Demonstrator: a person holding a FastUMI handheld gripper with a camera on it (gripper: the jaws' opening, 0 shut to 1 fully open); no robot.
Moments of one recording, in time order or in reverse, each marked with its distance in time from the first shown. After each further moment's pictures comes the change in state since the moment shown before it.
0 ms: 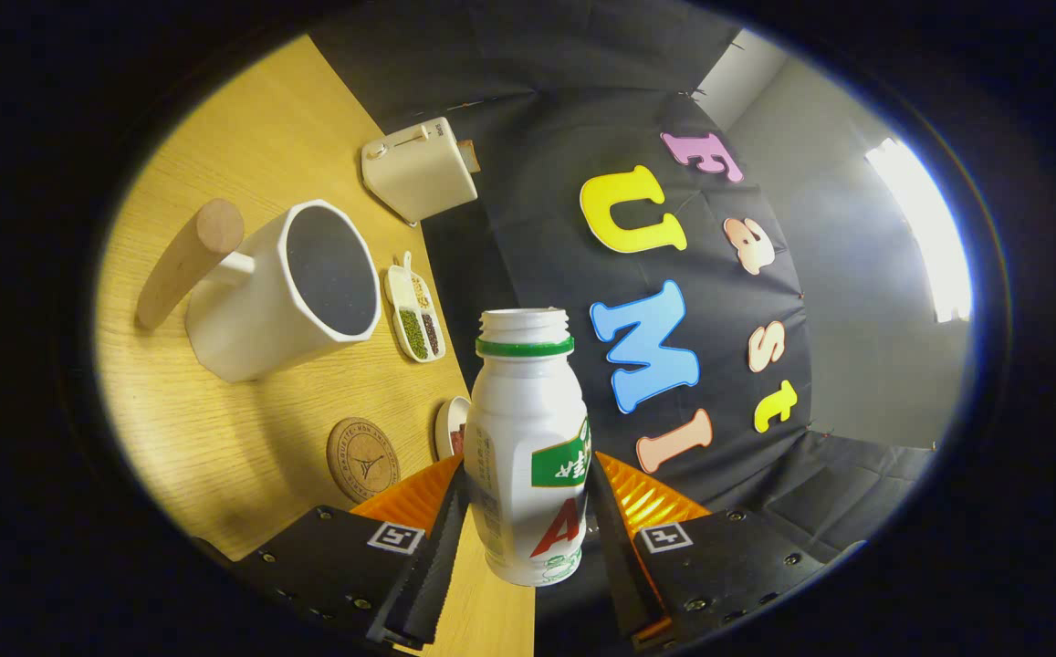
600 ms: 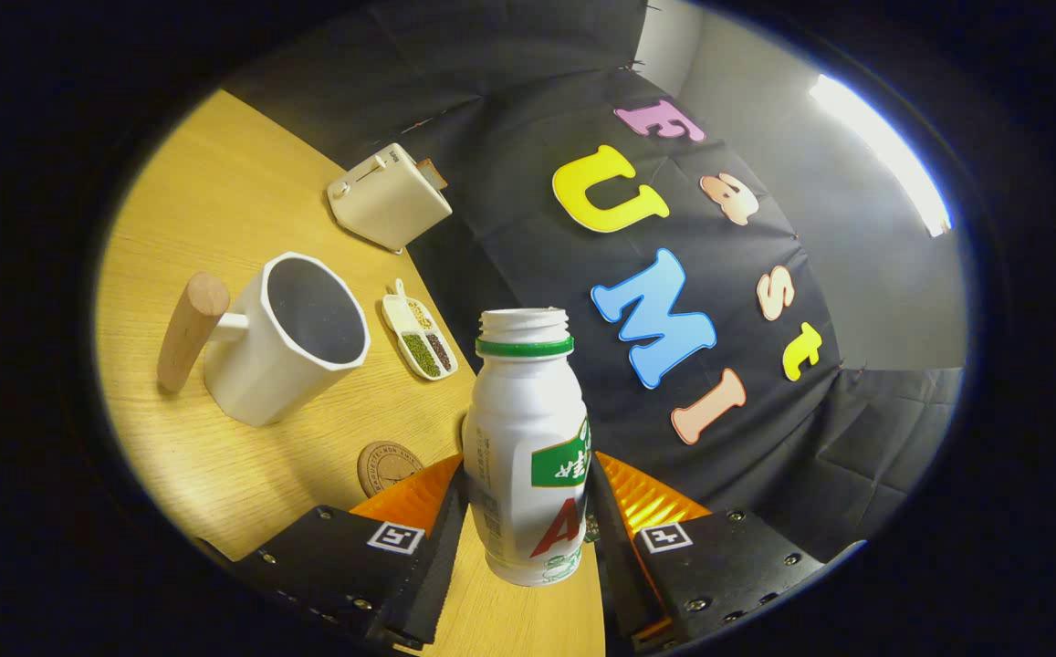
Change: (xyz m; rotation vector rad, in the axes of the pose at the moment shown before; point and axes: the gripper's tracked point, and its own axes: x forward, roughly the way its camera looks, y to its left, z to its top) arm -0.002 0.006 -0.007 0.218 0.009 0.067
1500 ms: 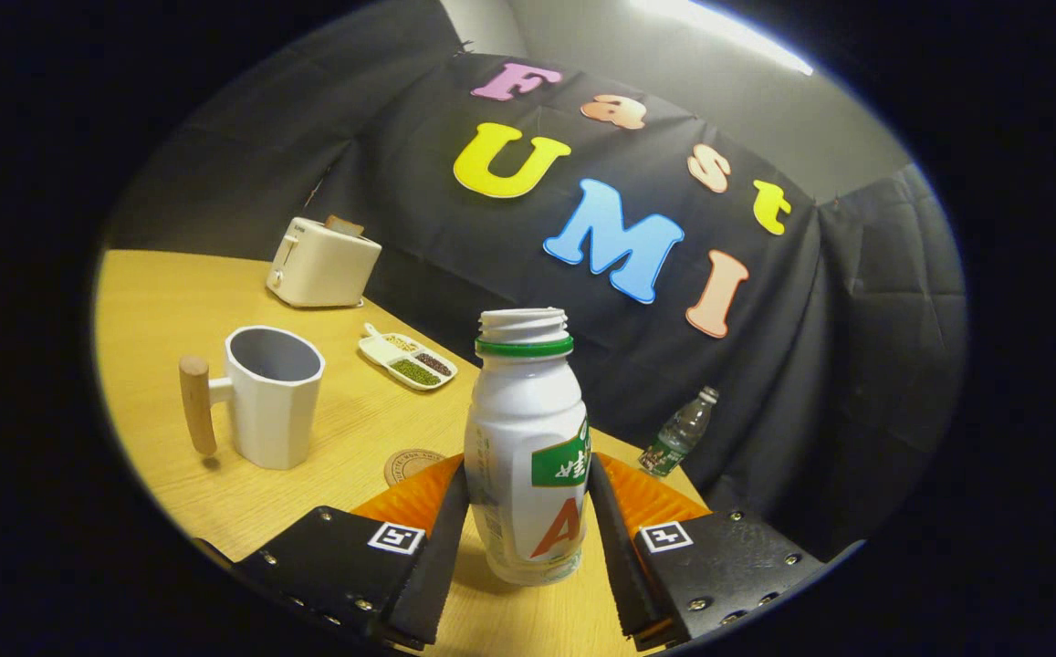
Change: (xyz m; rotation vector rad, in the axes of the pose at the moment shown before) arm -0.009 -0.010 -0.047 0.496 0.037 0.046
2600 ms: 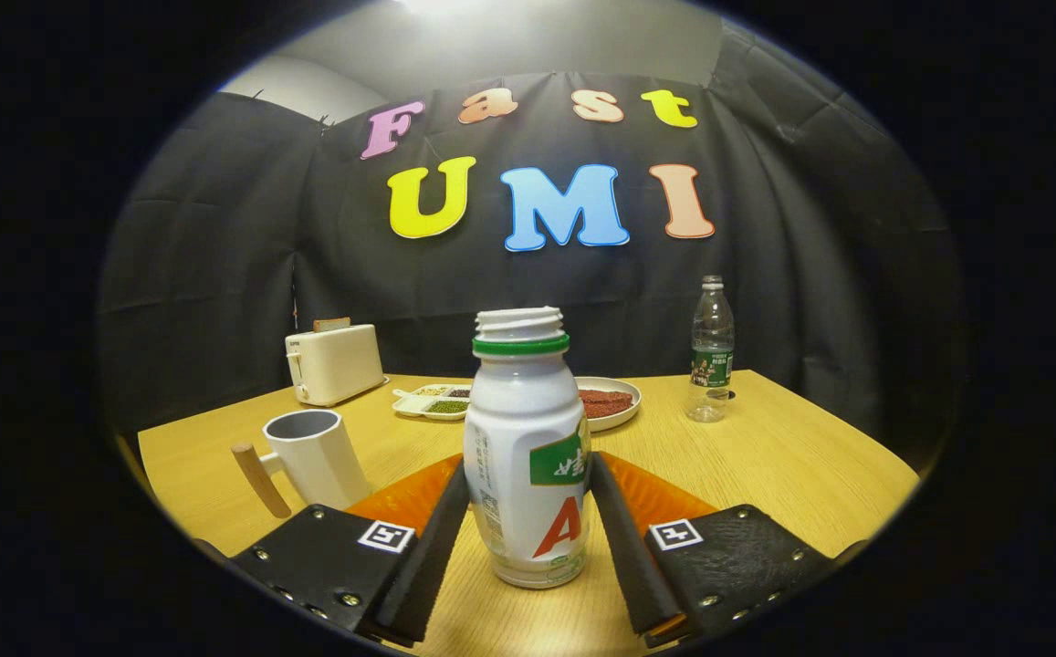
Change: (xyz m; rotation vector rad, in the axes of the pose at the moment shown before) arm -0.011 0.001 -0.043 0.587 -0.029 0.147
